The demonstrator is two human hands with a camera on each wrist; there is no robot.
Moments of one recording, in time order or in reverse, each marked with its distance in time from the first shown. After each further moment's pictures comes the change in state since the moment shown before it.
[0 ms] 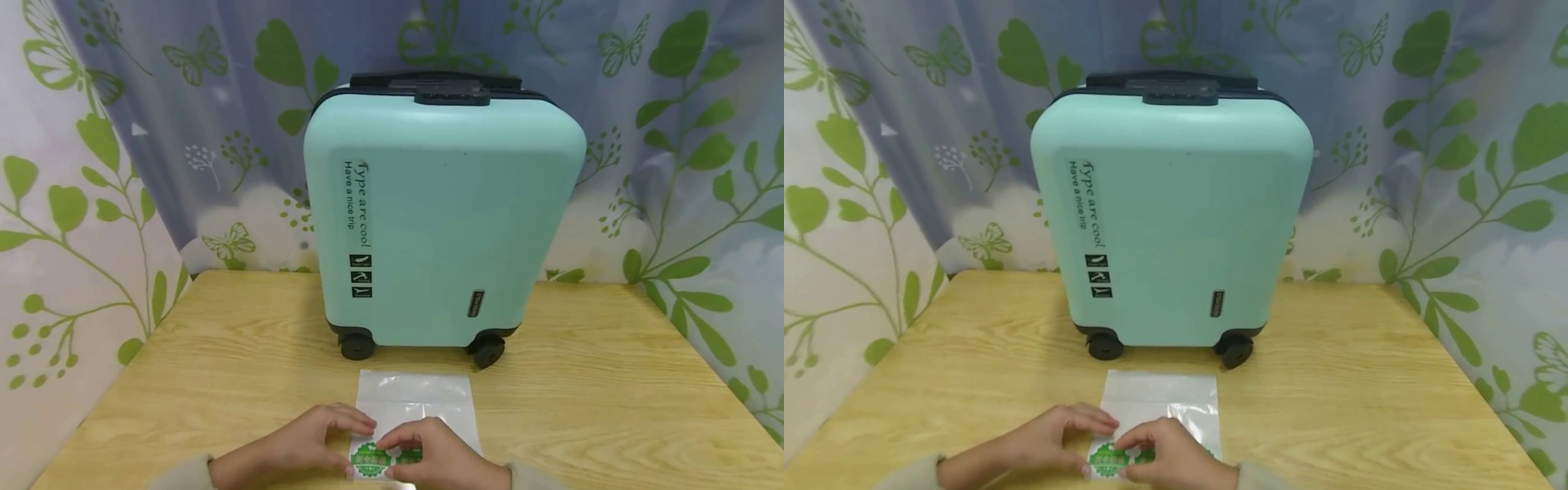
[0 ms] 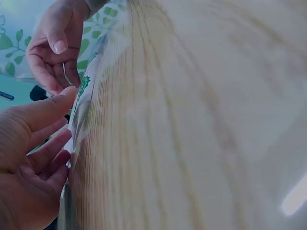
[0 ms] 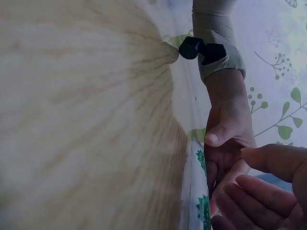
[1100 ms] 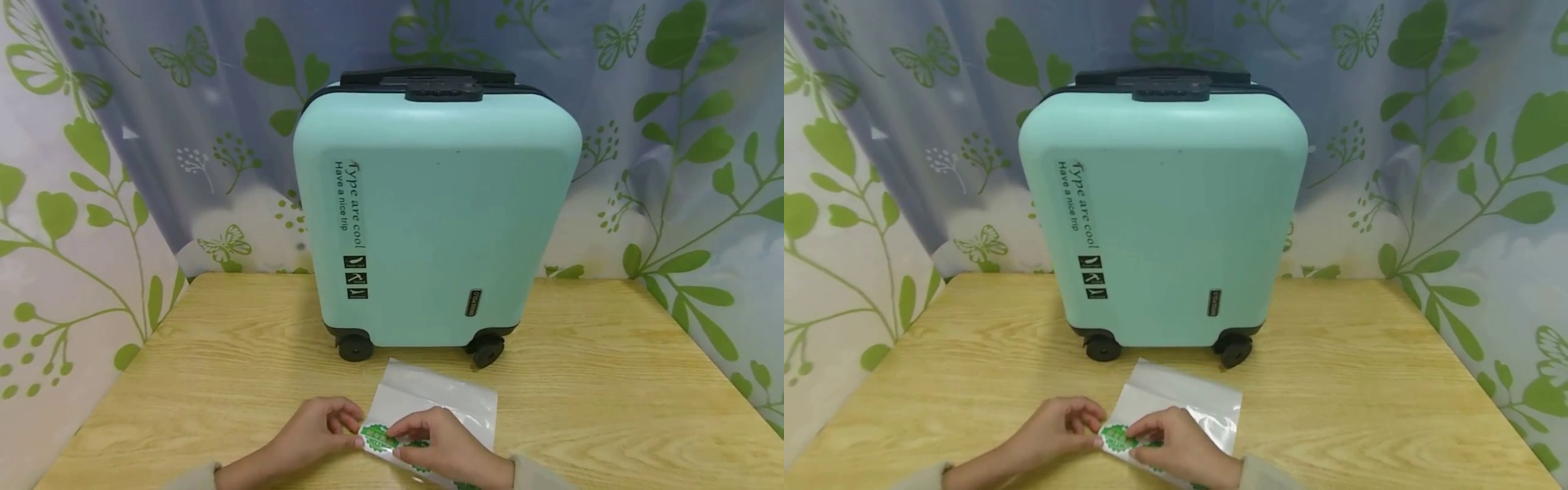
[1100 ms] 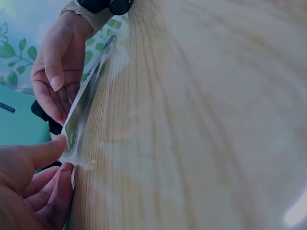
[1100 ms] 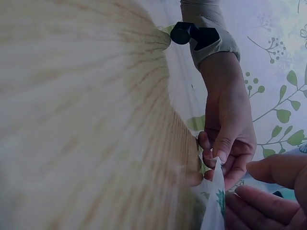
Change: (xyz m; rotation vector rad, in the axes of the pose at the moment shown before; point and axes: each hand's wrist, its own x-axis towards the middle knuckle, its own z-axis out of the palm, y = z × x) left_hand 0.010 0.003 0.009 -0.040 0.296 -0.085; right_hand 0.004 0.007 -0.009 -0.059 0.136 0.097
